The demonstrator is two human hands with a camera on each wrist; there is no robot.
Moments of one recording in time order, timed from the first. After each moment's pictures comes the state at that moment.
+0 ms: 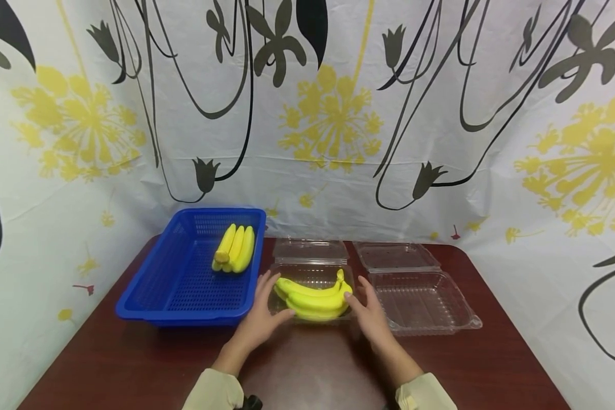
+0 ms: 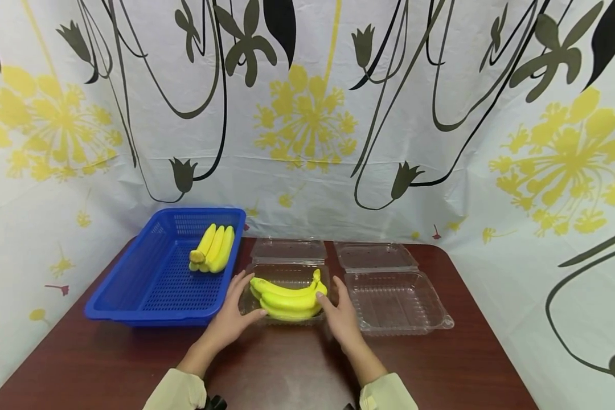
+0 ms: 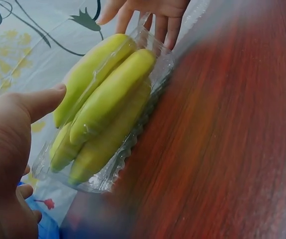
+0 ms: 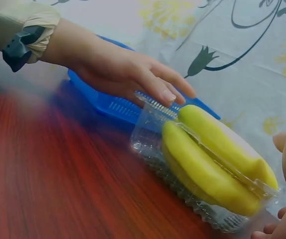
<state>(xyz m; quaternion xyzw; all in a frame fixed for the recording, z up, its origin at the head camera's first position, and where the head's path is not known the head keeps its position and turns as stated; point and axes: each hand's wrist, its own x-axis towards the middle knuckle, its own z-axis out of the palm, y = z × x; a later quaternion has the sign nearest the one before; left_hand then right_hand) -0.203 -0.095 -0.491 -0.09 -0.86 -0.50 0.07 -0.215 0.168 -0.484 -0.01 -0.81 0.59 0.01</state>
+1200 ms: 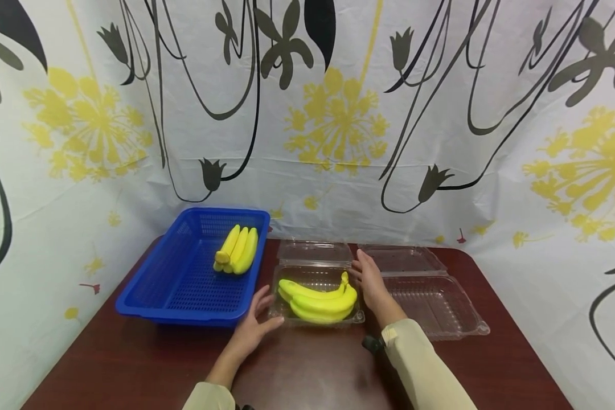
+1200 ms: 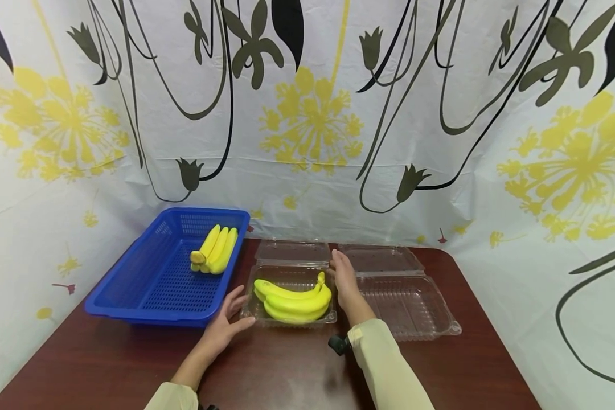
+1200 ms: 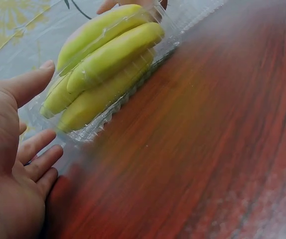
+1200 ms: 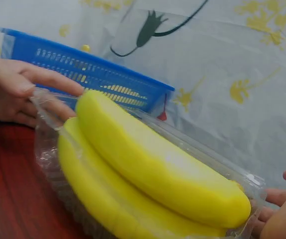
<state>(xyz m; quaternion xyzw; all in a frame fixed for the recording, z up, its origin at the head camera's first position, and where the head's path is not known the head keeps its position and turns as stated) -0.197 -0.122 -0.522 -0.07 -0.76 -0.64 0.04 -0.308 0.166 -0.469 -0.04 -0.69 0.72 -0.06</state>
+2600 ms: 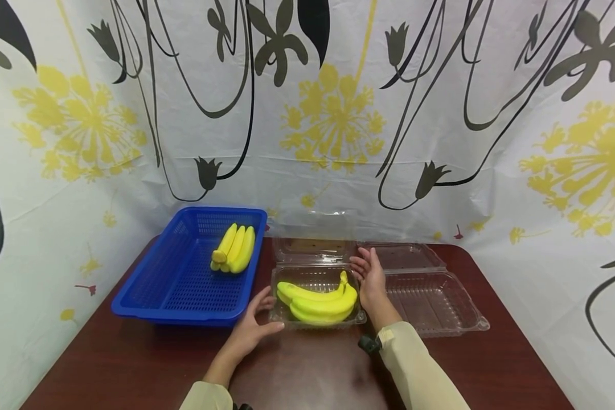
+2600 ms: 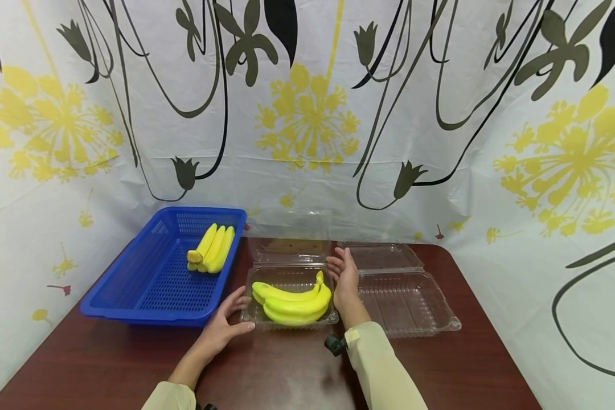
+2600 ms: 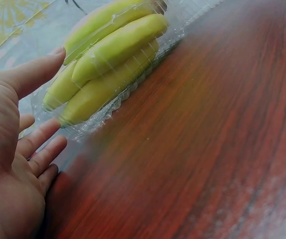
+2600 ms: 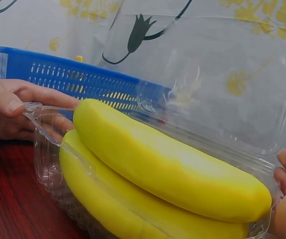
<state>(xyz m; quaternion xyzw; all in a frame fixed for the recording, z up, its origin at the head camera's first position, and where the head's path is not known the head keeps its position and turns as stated) -0.197 -0.122 -0.522 -0.07 -0.77 -0.63 0.01 -0.303 0.166 -0.475 -0.07 -0.54 0.84 0.04</state>
